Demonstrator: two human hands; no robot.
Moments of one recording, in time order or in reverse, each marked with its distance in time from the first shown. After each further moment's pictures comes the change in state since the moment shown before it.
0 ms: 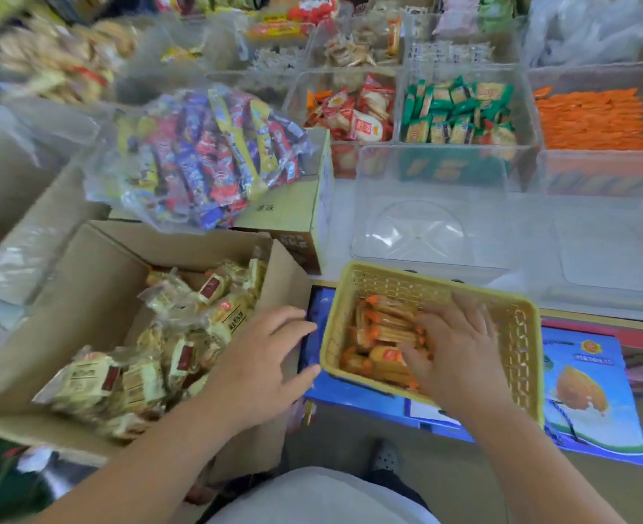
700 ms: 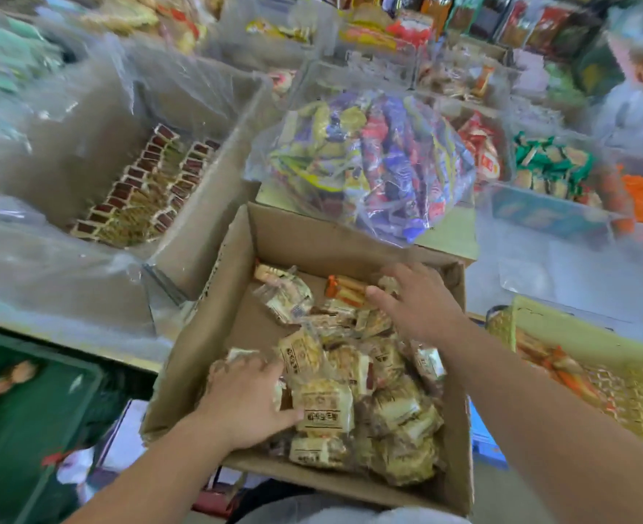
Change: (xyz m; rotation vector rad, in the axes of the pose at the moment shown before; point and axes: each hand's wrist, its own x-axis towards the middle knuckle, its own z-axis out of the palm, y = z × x) left_hand -0.122 -0.313 -0.035 0.048 -0.560 -0.328; right_hand 0.138 -0.324 0.087 -0.055 -0.351 0.036
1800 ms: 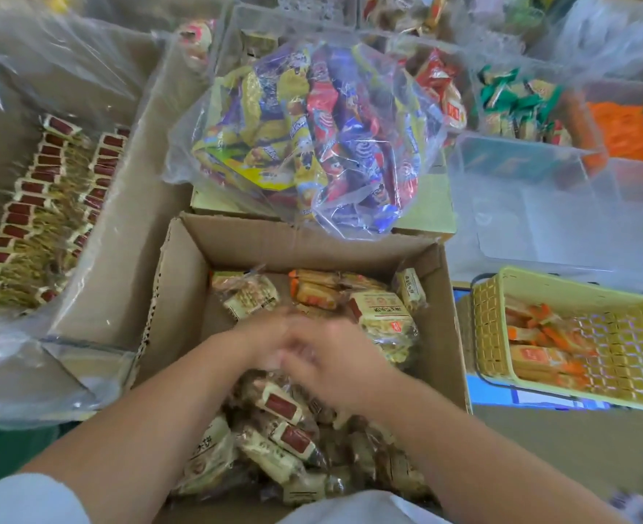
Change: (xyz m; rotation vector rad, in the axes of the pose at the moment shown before) left_hand 0.134 0.035 -0.077 -0.044 -0.262 0.282; right_hand -0.032 -0.082 0.024 0.345 -0.174 -0.199
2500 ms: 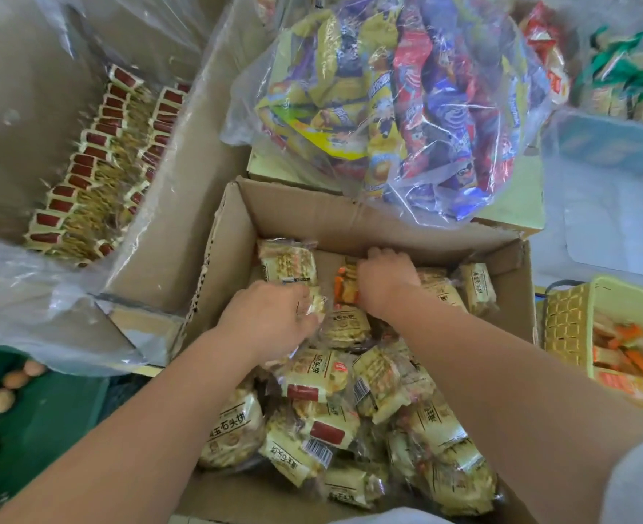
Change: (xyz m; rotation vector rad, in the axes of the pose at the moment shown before) left_hand -0.051 -0.033 0.000 0.020 0.324 -0.226; right_hand 0.129 0.089 0.028 -0.856 -0.179 0.203
